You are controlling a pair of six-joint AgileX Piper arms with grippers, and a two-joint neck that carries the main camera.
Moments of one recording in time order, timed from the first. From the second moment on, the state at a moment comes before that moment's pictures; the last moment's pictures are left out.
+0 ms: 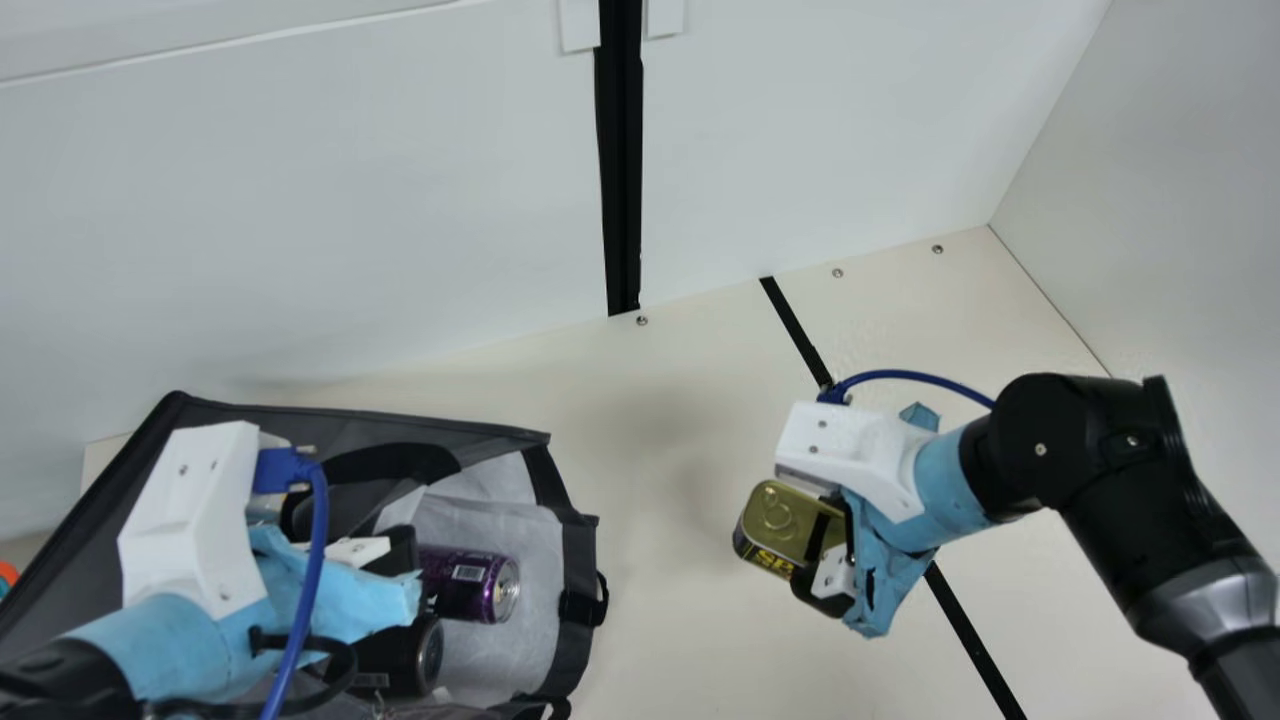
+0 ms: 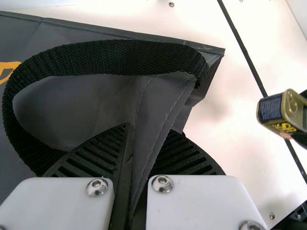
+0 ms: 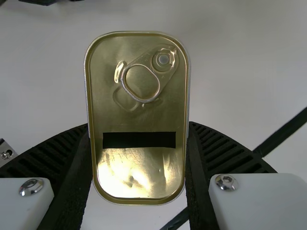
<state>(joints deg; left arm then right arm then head) -34.1 80.1 -75.4 -10.9 48.7 -13.1 -6.7 74.7 -64.0 17.1 70.1 -60.0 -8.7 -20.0</state>
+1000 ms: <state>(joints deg) -34.1 80.1 -75.4 -10.9 48.7 -13.1 8.4 75.2 -62.7 27.4 67.8 -62.2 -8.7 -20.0</state>
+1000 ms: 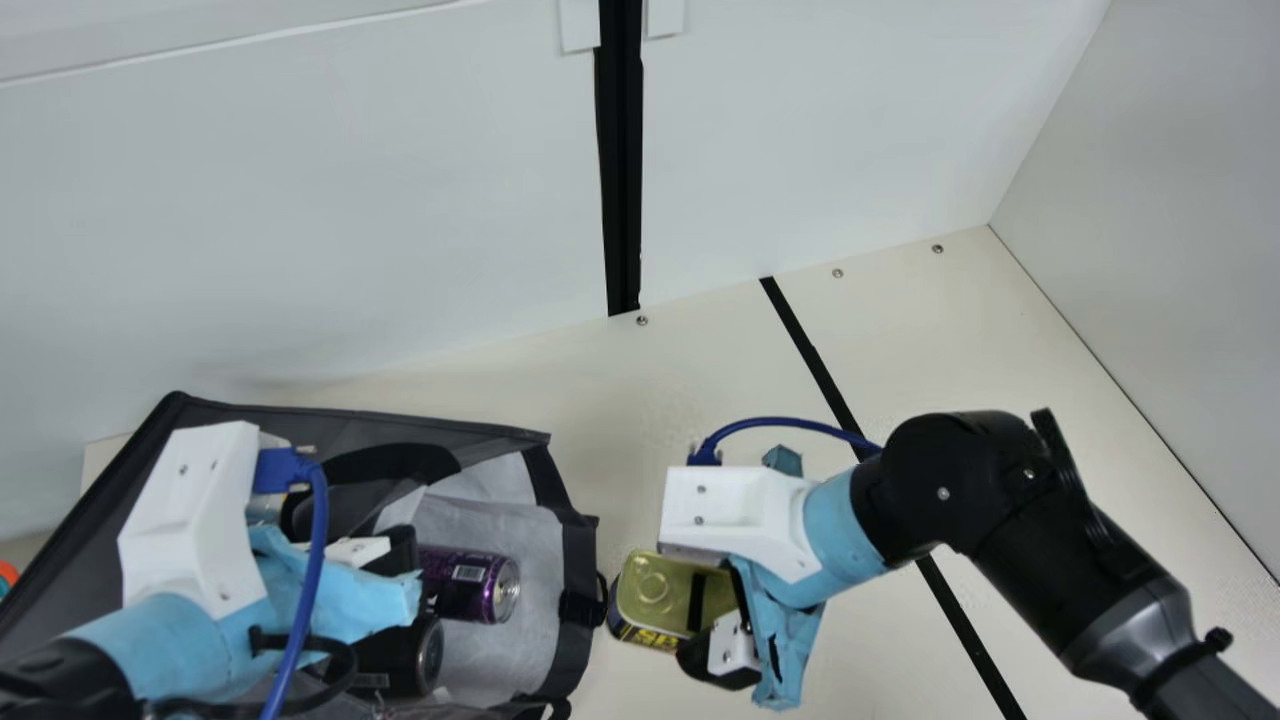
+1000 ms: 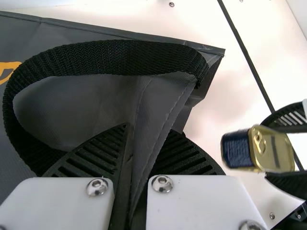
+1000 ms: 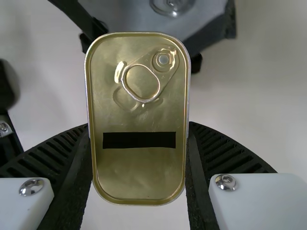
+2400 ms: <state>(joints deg) -34.1 80.1 -75.4 -10.9 48.7 -13.1 16.4 82.0 -57.8 56.5 50.4 -78.4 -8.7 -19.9</state>
